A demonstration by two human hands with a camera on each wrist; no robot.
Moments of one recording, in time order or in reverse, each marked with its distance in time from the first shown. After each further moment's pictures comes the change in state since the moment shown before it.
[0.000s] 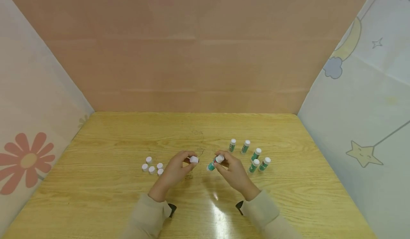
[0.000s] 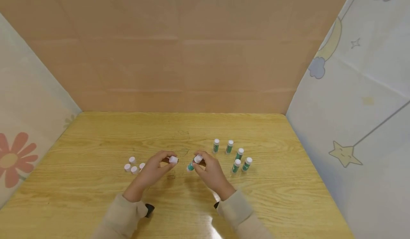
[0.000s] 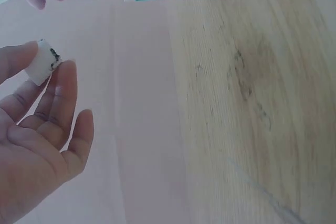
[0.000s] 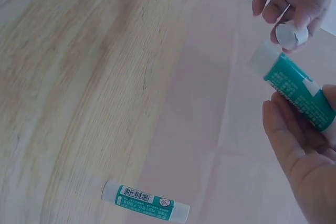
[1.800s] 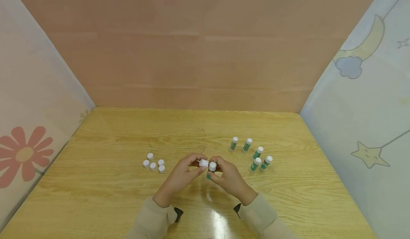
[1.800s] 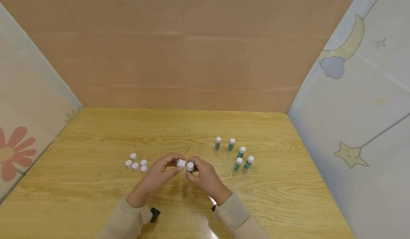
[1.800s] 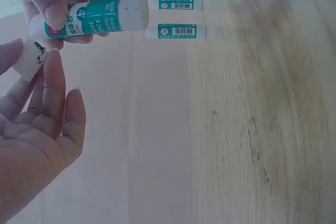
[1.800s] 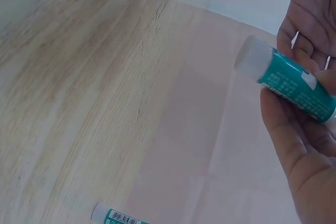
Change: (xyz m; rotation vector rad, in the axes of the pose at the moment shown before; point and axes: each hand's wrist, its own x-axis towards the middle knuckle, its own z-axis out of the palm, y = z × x) left_hand -0.013 0.047 -0.002 -0.274 -0.095 0.034; right_hand -0.005 0.012 0.016 -0.059 -0.142 -0.234
